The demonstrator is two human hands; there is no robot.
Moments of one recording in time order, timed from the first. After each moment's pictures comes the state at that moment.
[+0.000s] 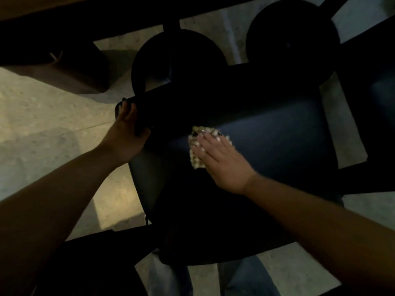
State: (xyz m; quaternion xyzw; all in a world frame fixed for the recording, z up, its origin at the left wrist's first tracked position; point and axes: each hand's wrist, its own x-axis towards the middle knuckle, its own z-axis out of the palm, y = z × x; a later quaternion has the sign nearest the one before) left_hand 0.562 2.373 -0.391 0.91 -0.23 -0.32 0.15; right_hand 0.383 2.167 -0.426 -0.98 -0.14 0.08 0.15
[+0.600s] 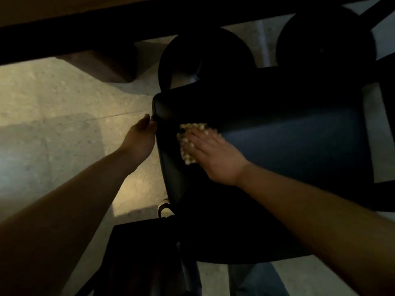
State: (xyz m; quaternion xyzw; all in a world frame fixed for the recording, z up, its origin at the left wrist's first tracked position) left_hand 0.552 2.418 -0.394 0.80 0.15 -0.37 0.44; right_hand 0.441 2.236 -0.431 -0.96 -0.21 0.09 0.14
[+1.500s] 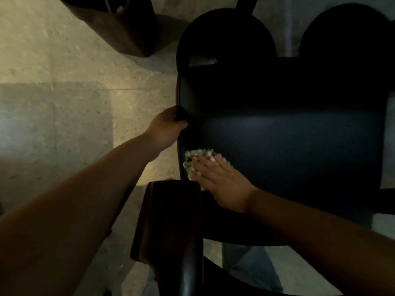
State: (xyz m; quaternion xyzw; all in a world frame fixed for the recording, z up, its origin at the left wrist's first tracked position) left_hand 0.519 2.434 -0.398 0.77 0.14 -0.40 0.48; right_hand 0.366 2.274 -0.423 -0.92 -0.32 0.16 0.14
